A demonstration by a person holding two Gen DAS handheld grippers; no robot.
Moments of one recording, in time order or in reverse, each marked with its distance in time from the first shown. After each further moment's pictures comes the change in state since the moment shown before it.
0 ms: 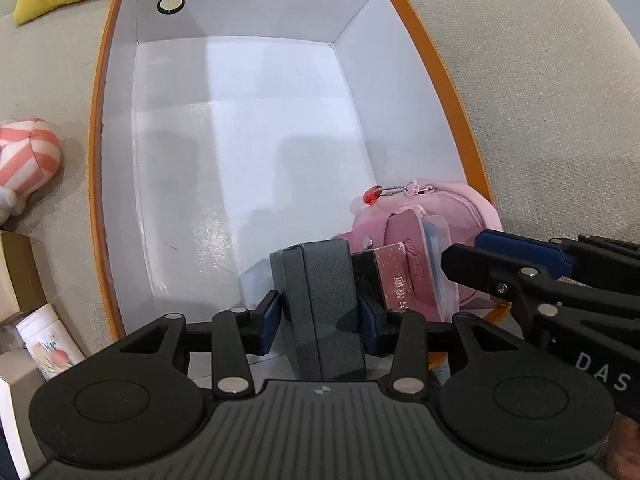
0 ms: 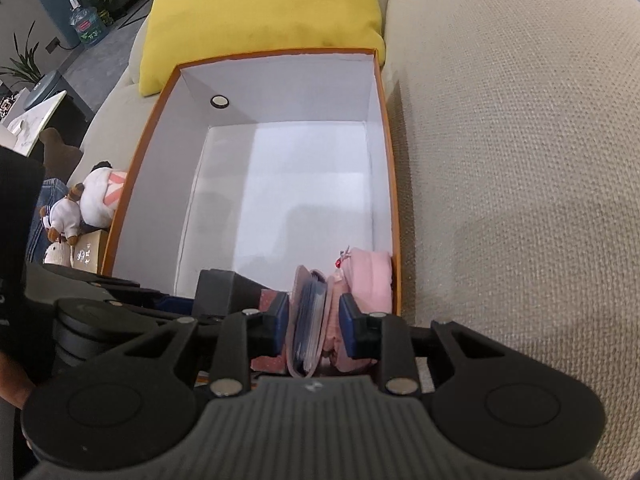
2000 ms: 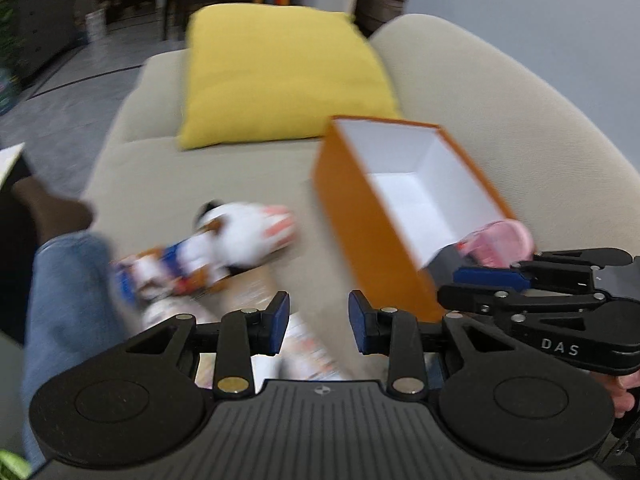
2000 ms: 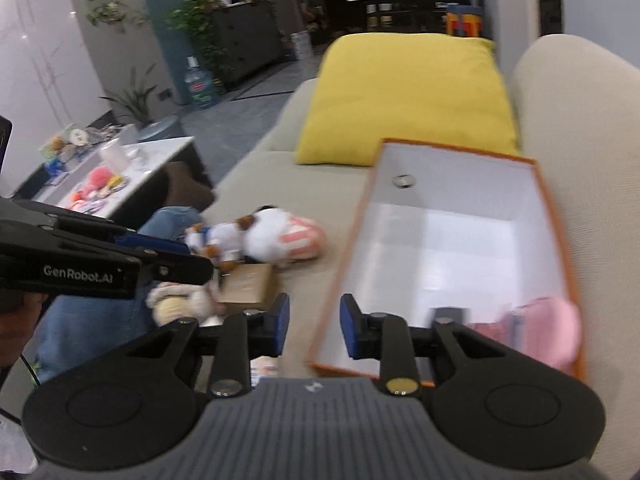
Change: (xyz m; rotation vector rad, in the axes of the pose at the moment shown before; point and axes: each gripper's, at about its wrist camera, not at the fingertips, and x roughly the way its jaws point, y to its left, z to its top) left arm -0.180 0.124 -0.116 0.116 -0.468 0.197; right arm -0.036 0.140 -0.075 -0.207 -0.348 0.247
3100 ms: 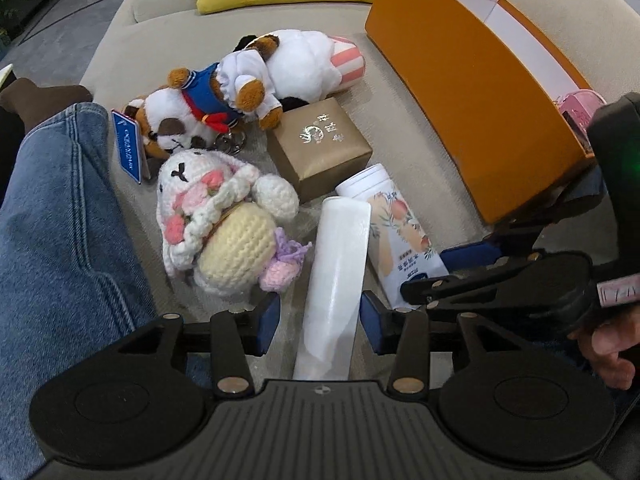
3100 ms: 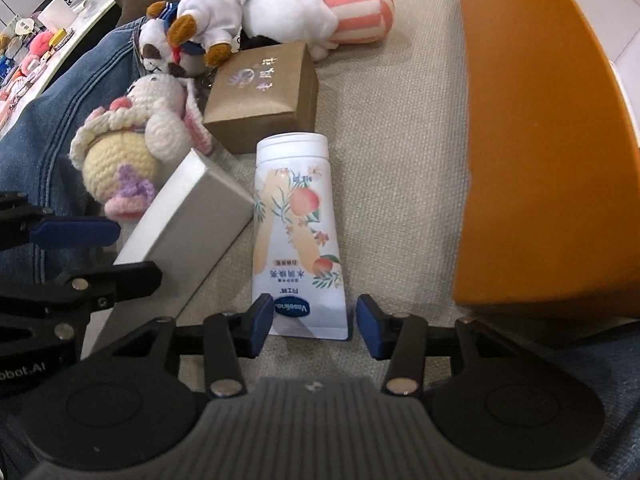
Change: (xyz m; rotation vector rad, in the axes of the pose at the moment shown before) left arm 0.094 0.056 -0.067 0.047 0.270 0.003; right arm 0.167 0.041 -0.059 0.057 0.495 -0.105
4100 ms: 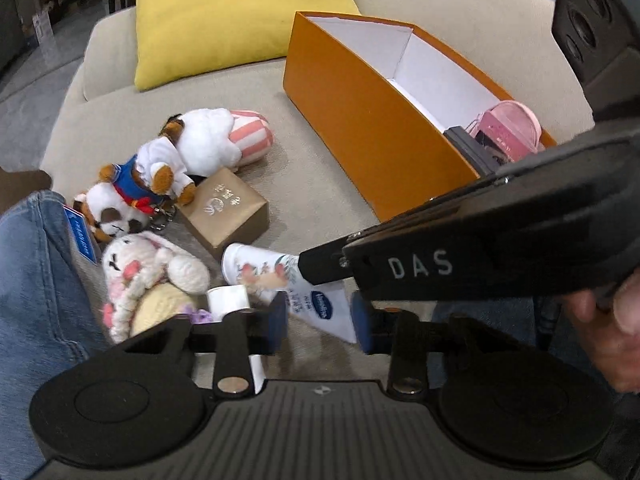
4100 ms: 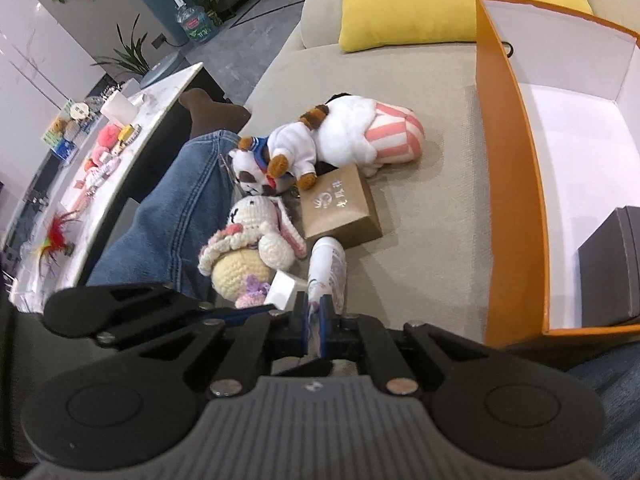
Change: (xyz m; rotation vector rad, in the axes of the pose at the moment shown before) left arm -0.032 -0.056 0.004 0.132 -0.138 -0.087; right arm -0.087 -0.001 0.012 0.099 -0.209 0.225
